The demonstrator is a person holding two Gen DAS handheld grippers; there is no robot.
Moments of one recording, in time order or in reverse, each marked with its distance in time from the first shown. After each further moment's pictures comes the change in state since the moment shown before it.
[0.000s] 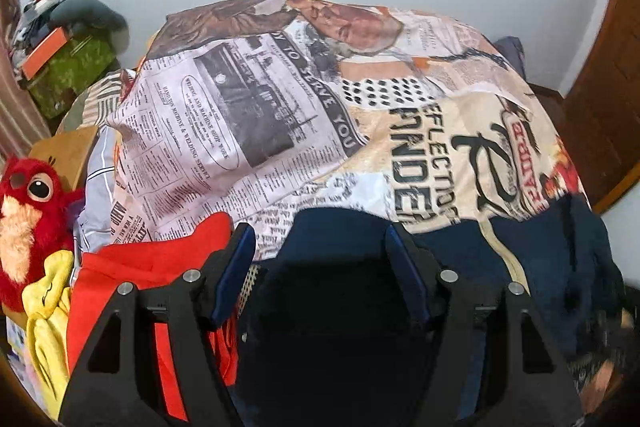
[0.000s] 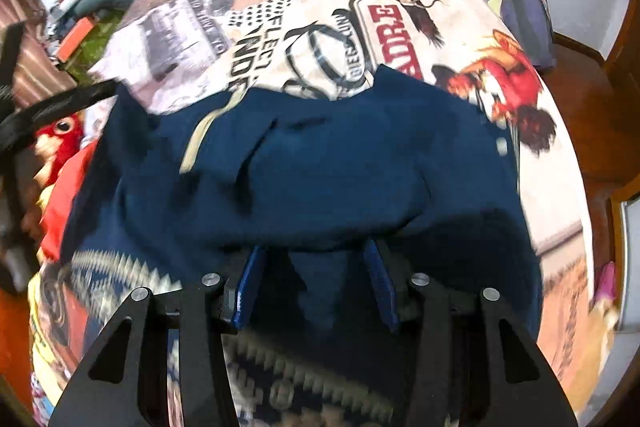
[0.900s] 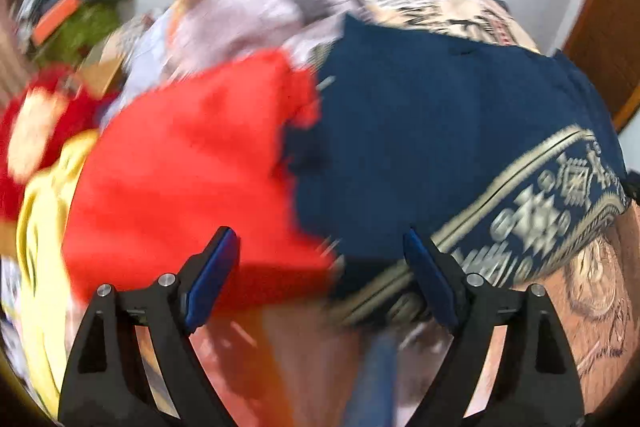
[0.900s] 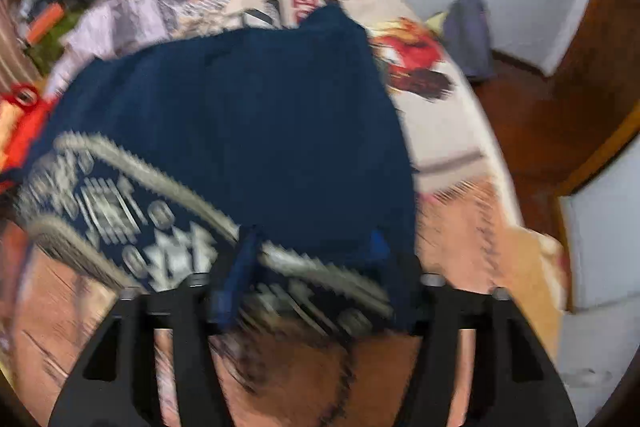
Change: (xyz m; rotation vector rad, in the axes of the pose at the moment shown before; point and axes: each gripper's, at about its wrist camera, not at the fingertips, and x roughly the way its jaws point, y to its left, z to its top) left arm -0.052 0.069 -0.183 -0.023 0.077 -0.012; right arm -0.055 -0.029 -0.120 -0.045 -0.096 -0.257
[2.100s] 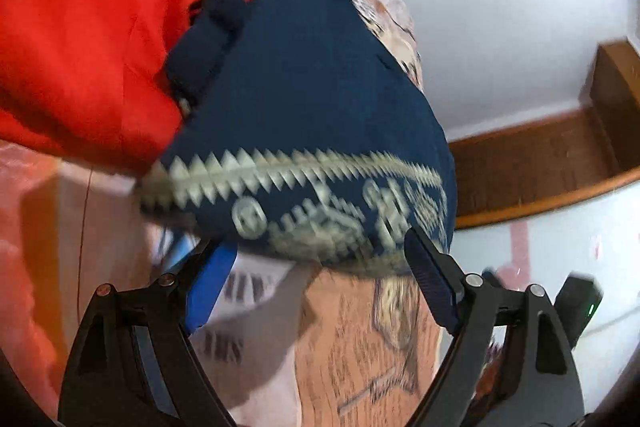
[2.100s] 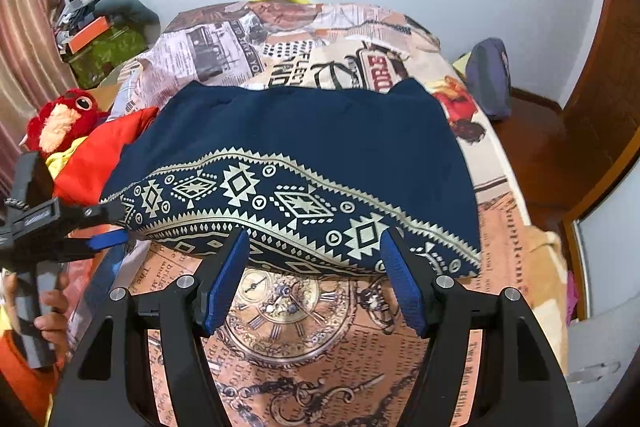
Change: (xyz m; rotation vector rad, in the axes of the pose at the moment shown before) left arm 0.033 0.004 -0.032 -0.578 0.099 -0.719; right arm -0.078 0.079 -0.004 -0.006 -0.116 0.140
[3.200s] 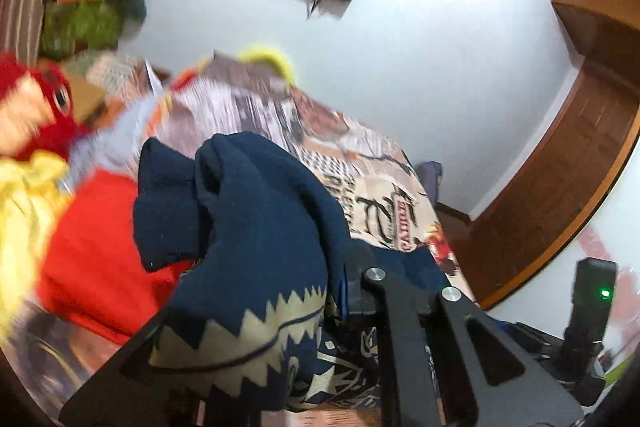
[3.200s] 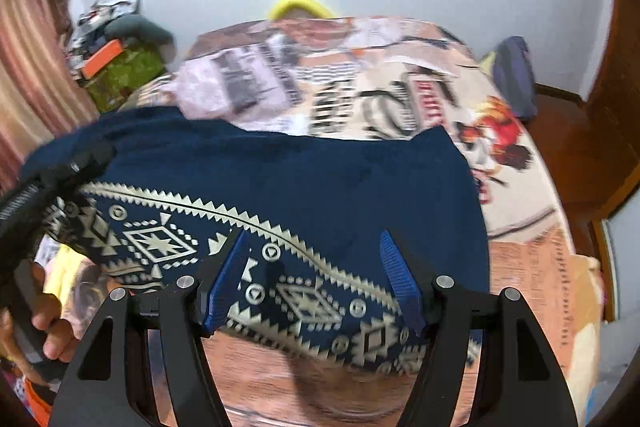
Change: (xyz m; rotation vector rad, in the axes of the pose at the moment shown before) left arm -0.106 -0.159 0.002 0.471 -0.518 0.261; right arm 0.012 0.066 0.052 0.022 -0.019 0.143
